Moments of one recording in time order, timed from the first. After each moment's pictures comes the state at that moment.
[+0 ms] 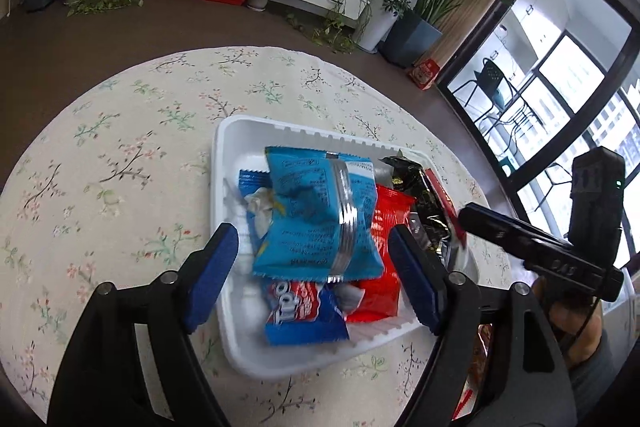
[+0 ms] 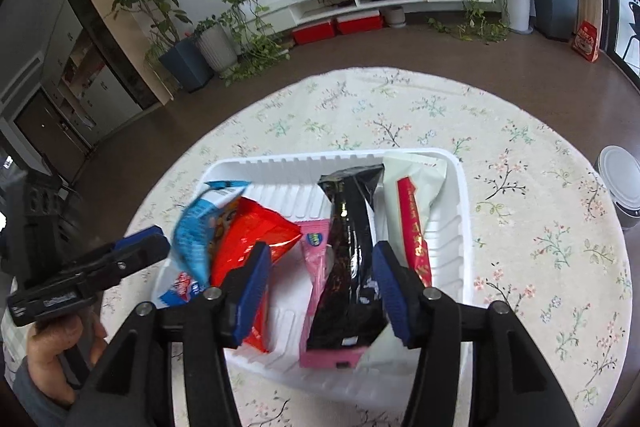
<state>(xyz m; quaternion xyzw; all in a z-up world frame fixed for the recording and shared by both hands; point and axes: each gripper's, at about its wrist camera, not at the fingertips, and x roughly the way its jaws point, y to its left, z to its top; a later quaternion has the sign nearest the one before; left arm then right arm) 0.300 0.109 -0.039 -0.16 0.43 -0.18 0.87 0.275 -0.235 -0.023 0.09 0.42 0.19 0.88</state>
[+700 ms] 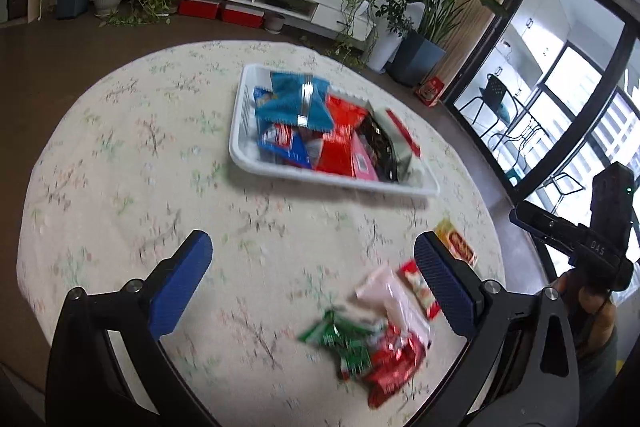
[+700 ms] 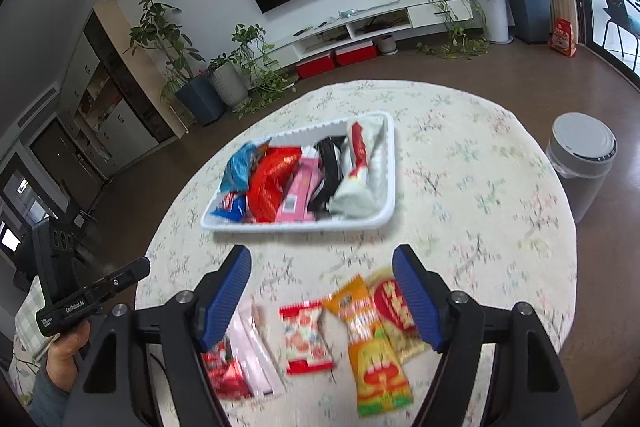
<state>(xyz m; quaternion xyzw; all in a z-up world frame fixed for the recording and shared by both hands) 0.098 0.094 -0.035 -0.15 0.39 -0.13 0.90 0.112 -0.312 -0.012 0.14 0.37 0.19 0.90</state>
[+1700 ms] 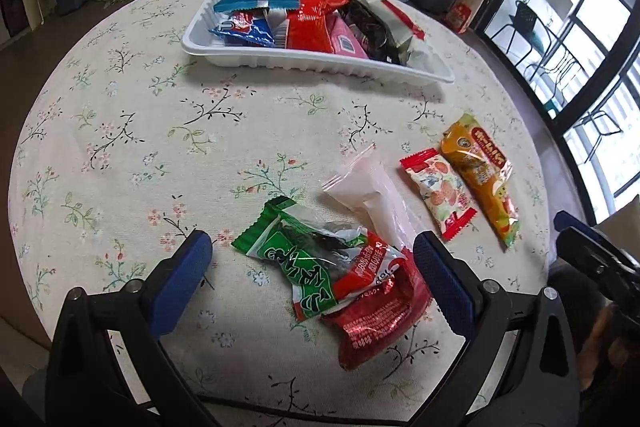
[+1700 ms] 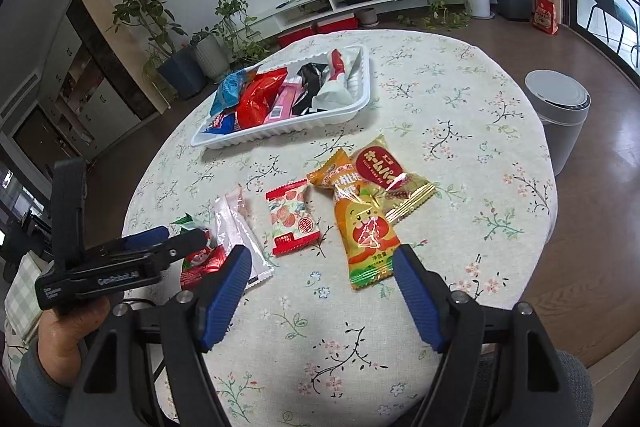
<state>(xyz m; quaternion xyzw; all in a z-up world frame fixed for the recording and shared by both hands) 0.087 0.013 -0.088 -0.06 0.50 -0.10 0.86 0.031 -0.311 -0.058 0.12 0.42 0.16 0.89</state>
